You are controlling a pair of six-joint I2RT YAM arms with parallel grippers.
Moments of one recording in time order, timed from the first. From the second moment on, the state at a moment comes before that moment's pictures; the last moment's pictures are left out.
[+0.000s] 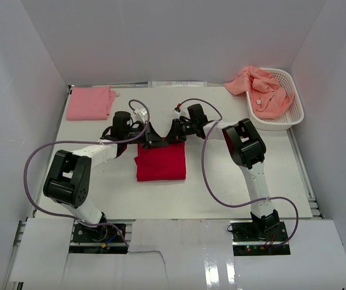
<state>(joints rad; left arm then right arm) -0.30 1.64 0.88 0.23 0.90 -0.78 0.51 2.33 1.50 0.15 -0.87 0.59</state>
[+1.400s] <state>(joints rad) -0.37 1.39 0.49 0.40 0.75 -0.84 0.51 2.33 1.50 0.13 -0.88 0.59</state>
